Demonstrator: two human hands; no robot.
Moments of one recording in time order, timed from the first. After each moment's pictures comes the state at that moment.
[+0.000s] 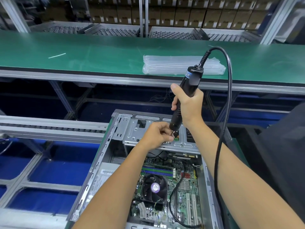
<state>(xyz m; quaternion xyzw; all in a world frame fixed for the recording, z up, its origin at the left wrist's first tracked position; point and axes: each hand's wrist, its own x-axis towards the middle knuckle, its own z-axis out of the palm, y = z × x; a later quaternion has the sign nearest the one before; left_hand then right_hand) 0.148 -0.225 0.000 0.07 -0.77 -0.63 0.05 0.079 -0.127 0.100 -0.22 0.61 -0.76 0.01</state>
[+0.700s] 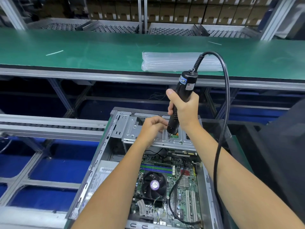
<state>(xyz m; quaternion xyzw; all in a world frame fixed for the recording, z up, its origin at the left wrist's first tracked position) 0.141 -0.231 -0.005 0.14 -0.71 -0.67 0.14 0.088 -0.123 0.083 -0.26 0.61 -0.74 0.02</state>
